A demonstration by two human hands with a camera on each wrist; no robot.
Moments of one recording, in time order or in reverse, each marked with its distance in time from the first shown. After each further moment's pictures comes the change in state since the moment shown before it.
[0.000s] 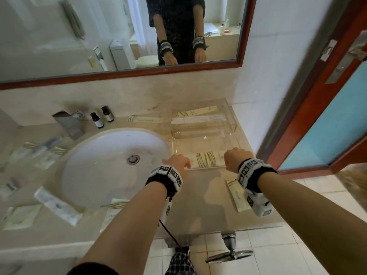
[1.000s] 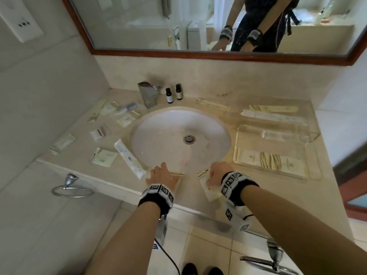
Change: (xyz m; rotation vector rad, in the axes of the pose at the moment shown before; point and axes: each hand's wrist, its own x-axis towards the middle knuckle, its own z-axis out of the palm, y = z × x) left_hand -0.138 -0.150 0.063 -0.302 0.158 -0.819; right_hand -0.001 -0.210 0.033 0.120 -0.203 -0.360
